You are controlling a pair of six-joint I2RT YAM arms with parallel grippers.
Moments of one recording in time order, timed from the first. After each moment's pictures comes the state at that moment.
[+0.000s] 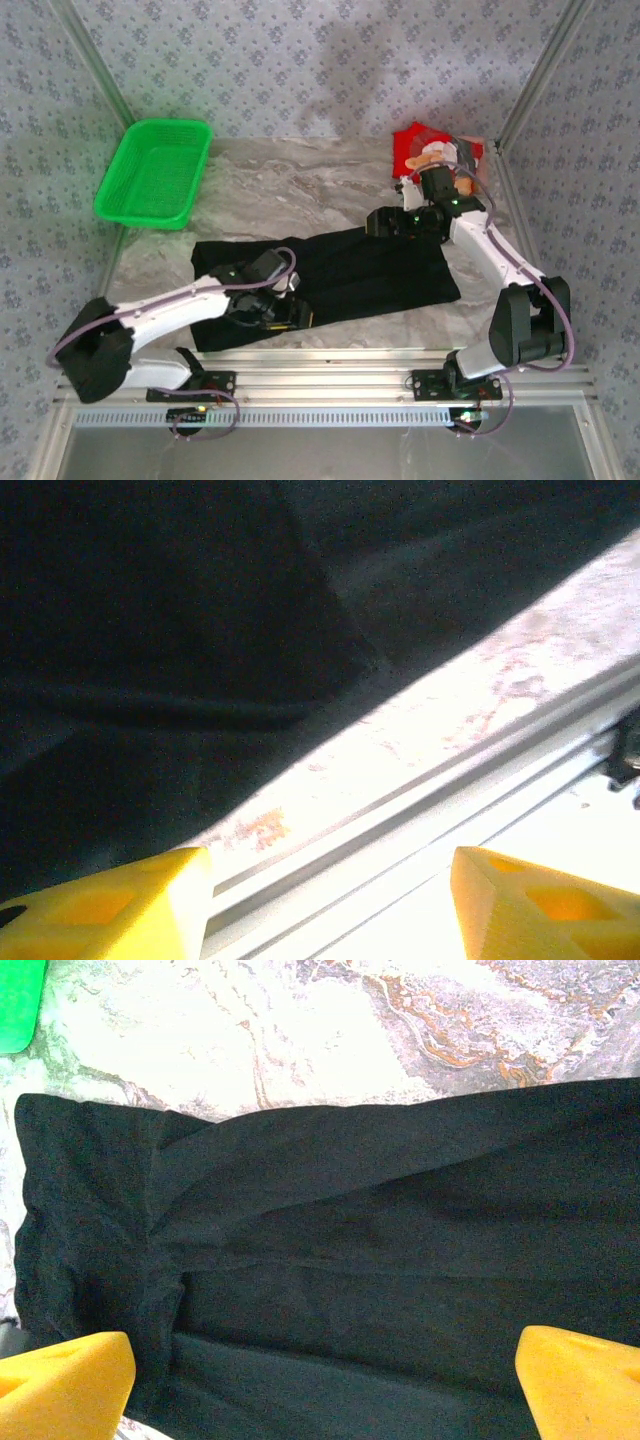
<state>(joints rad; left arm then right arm) -0.85 1.24 0.70 -0.61 0.40 -0.77 0.22 1.47 1.14 -0.69 -0.49 0.19</state>
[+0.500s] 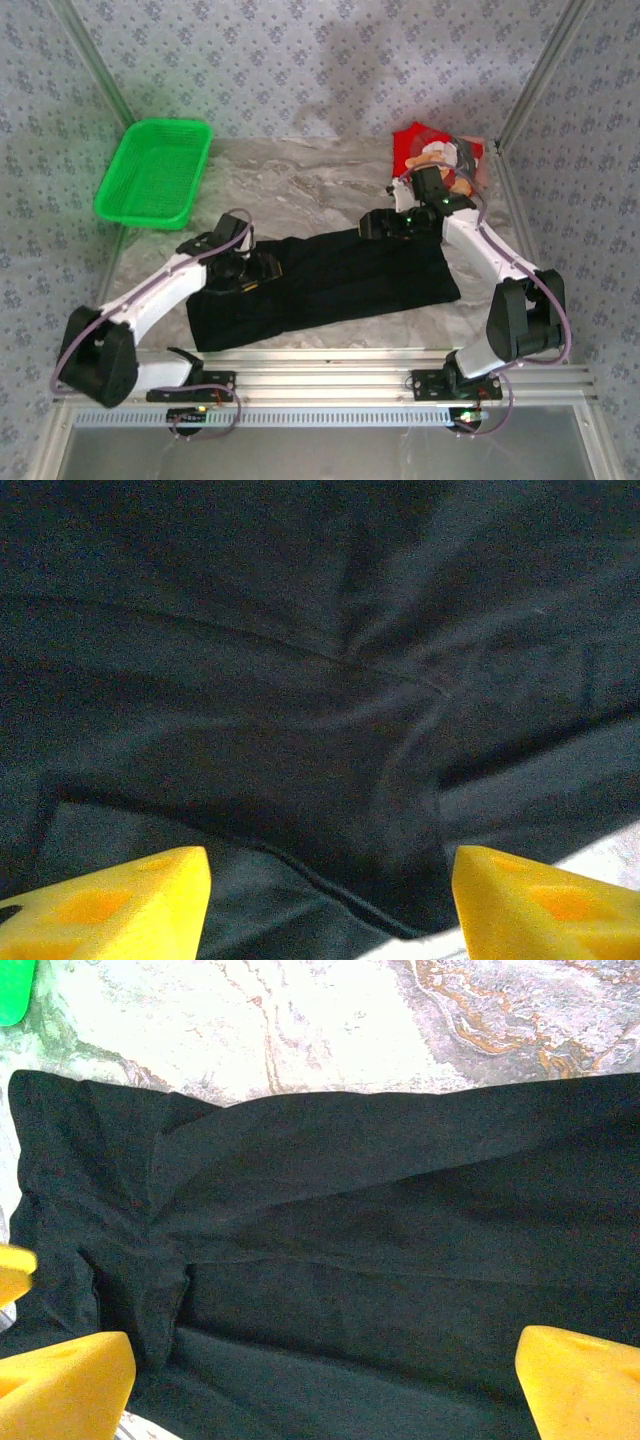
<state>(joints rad) -0.46 1.30 0.82 -0.68 0.28 -0.74 0.27 1.50 1.16 -0.69 -0.47 0.19</state>
